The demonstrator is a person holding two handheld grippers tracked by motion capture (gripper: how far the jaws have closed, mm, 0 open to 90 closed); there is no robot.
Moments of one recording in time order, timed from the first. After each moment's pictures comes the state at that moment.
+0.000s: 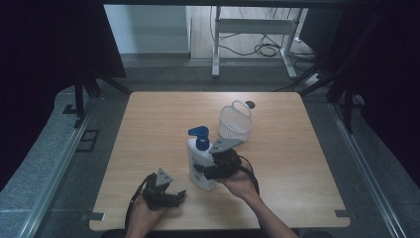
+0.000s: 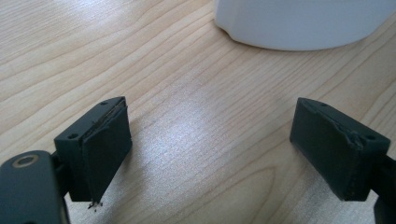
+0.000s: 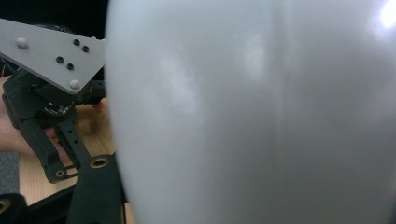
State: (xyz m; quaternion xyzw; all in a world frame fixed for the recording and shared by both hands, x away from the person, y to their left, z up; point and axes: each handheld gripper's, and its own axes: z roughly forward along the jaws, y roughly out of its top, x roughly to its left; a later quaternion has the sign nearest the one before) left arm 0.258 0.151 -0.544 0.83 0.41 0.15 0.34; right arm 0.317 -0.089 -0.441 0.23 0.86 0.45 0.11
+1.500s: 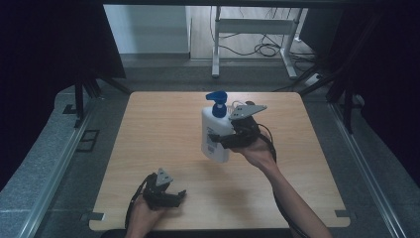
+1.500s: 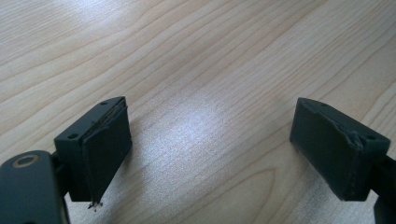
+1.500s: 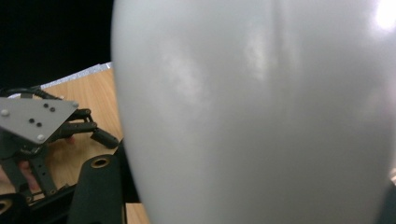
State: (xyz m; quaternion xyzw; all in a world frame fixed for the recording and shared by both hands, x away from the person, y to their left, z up) left arm 0.259 0.150 -0.544 0.83 0.41 0.15 0.34; right arm 0.370 -0.132 -0.374 0.22 0.84 0.48 0.13
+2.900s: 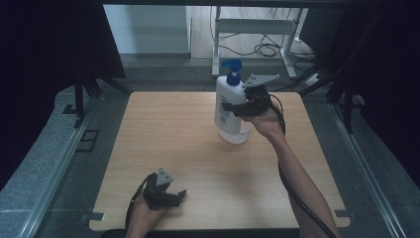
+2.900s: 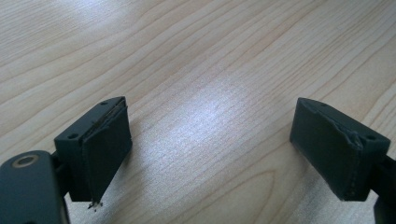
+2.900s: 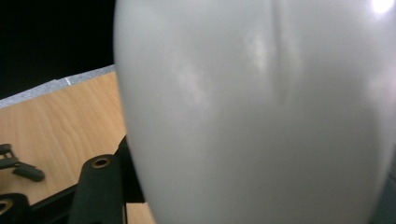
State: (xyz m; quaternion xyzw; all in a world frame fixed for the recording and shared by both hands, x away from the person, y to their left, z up) left arm 0.260 0.150 -0.544 0.84 0.41 0.15 0.34; right arm 0.439 -0.162 -0.338 0.25 0.82 0.48 0.18
